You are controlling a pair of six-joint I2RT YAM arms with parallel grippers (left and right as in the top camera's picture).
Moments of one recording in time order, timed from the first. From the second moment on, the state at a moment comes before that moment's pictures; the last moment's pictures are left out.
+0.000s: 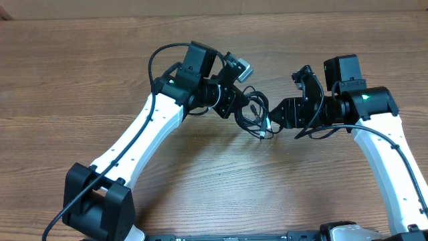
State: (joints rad) left arm -0.48 1.73 1.42 -0.61 0.65 0.11; right arm 0.12 1.42 1.27 -1.06 -0.58 0.05
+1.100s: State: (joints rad) left arm -0.48 1.73 1.42 -0.54 0.79 0.10; right arm 0.13 1.42 1.27 -1.08 -0.37 0.14
